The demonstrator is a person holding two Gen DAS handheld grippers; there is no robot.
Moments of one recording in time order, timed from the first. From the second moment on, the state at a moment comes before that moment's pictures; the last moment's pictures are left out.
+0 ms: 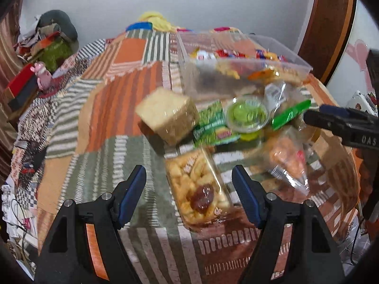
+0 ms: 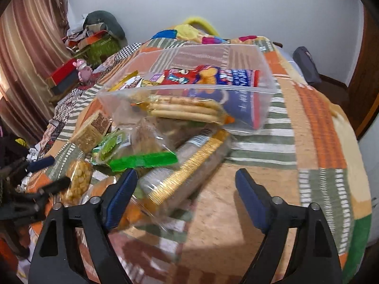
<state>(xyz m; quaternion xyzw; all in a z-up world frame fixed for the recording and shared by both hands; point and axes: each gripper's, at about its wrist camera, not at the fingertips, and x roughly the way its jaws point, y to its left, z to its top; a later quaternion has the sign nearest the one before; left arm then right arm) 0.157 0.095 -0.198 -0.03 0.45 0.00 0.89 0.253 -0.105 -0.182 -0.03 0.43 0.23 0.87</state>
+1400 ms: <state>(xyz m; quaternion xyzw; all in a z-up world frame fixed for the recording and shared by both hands) 0.143 0.092 -0.179 -0.06 0.42 -0.01 0.91 0.234 -0.179 -0.192 -0.01 0.45 0.19 0.87</state>
